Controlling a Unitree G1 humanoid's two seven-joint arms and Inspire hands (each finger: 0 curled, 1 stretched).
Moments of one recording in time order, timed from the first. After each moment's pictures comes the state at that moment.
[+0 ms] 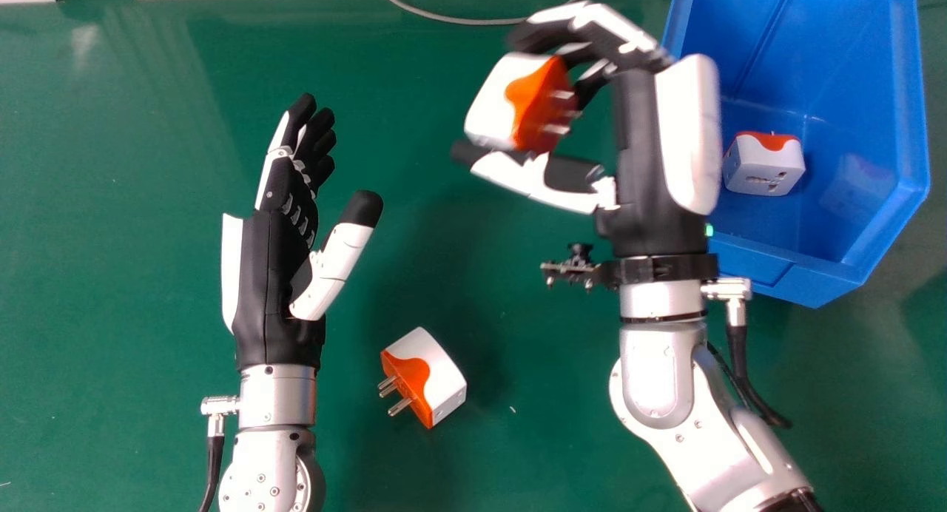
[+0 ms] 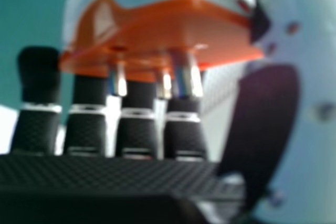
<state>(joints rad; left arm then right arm) -0.28 0.03 0.15 0.98 -0.07 -1.08 -0.07 -0.33 -0.03 0.28 0.36 -0.61 -0.47 -0.81</state>
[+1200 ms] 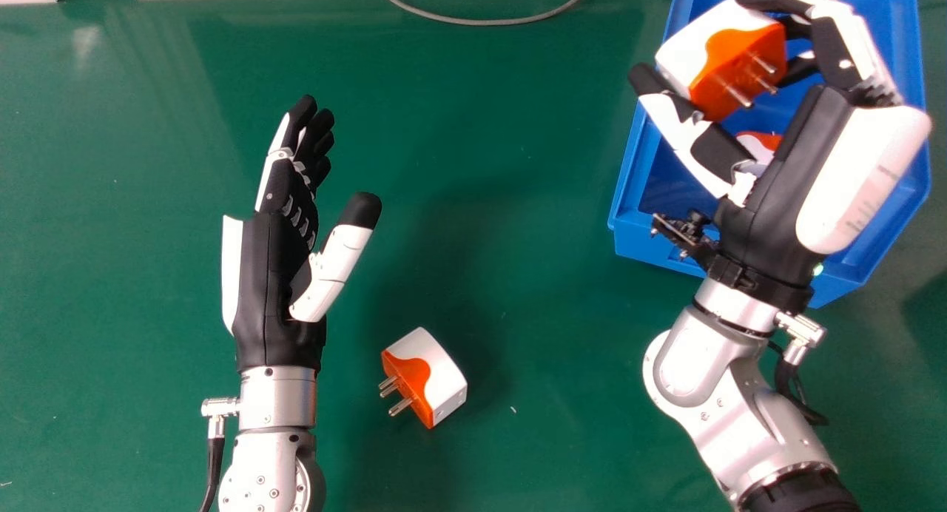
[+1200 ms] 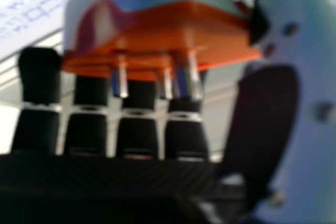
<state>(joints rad) -0.27 0.03 0.15 0.97 -0.08 -1.08 -0.08 -0.40 -0.08 0.14 0.58 -0.80 -0.39 -1.33</state>
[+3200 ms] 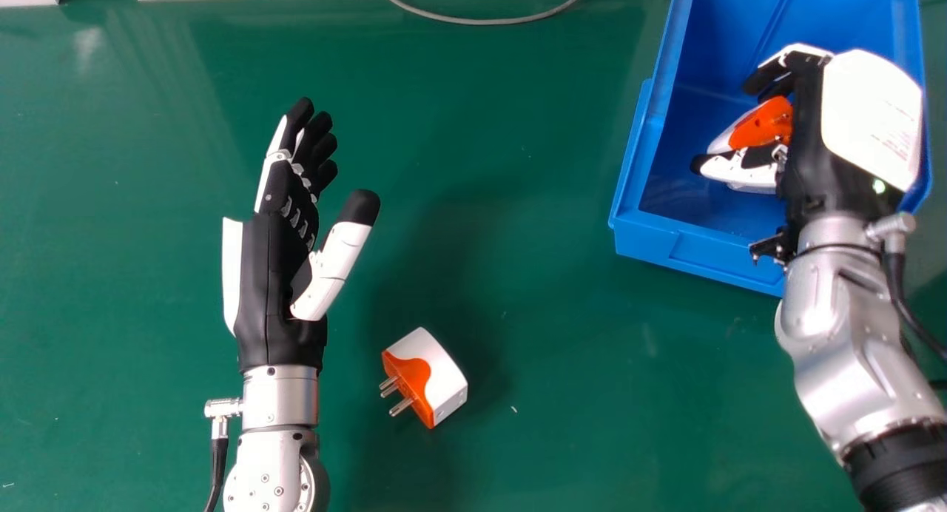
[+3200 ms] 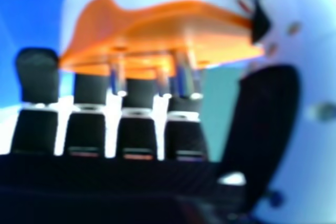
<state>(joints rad) -0.28 0.02 0.15 0.99 -0.07 -1.08 -0.05 -0.50 -0.32 0.17 0.52 -0.68 0.19 -0.45</state>
